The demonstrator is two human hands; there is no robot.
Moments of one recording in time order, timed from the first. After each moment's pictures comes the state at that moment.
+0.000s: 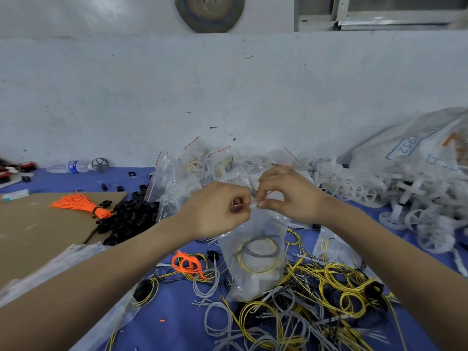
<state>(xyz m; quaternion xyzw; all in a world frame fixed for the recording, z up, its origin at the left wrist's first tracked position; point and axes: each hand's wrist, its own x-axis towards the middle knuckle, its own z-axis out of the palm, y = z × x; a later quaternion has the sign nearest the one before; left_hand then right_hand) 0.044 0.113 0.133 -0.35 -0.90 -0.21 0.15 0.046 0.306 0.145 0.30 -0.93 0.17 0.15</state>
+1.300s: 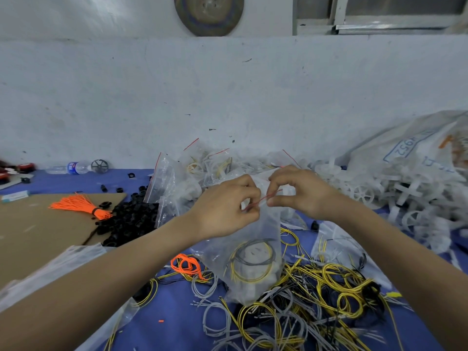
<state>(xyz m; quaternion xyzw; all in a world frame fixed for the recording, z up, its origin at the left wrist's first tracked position) 0.046 0.126 0.136 -0.38 -0.90 -0.19 0.14 0.047 0.328 0.147 0.29 -0.90 0.28 0.16</state>
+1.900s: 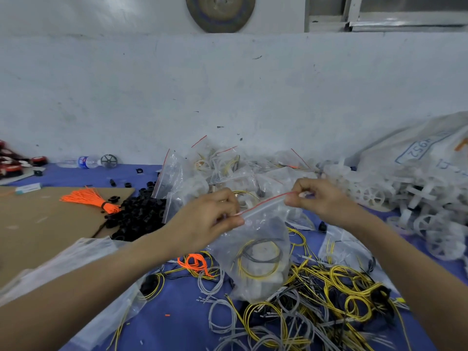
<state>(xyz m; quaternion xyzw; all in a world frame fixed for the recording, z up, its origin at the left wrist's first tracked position) 0.059 0.076 0.117 -0.41 -0.86 -0.26 0.13 0.039 0.347 0.119 0.20 -0.86 0.45 0.08</state>
